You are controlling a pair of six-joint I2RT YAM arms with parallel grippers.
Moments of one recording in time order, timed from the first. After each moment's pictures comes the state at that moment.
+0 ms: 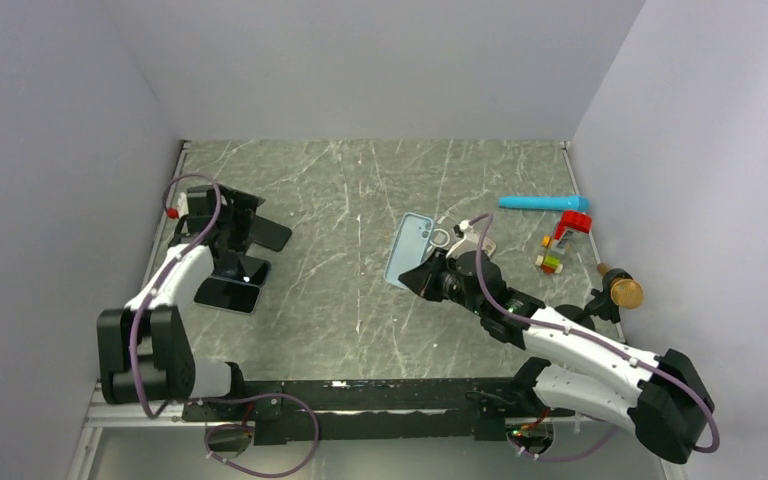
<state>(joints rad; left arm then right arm) 0.07 1.38 0.81 -0.12 0.04 -1.21 0.81 0.95 0.51 0.06 0.06 0.89</state>
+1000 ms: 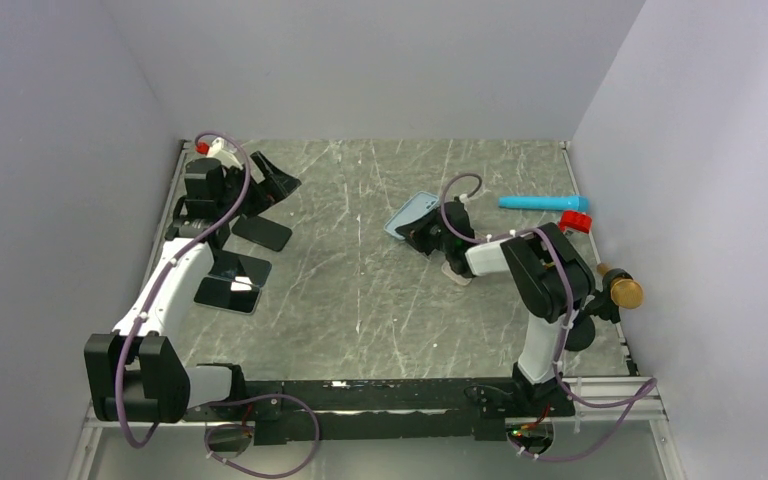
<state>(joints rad) -0.05 1.25 0.98 -0.12 0.35 -0.64 0.44 1.86 0.79 0.56 -0.15 1.24</state>
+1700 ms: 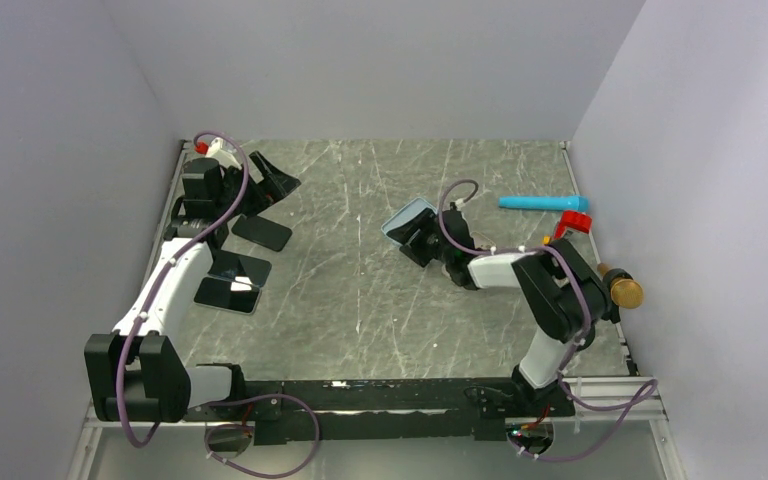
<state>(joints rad) -0.03 1.25 0.98 -0.11 0.39 -0.64 0.50 1.79 0.73 0.54 -0.10 1.22</state>
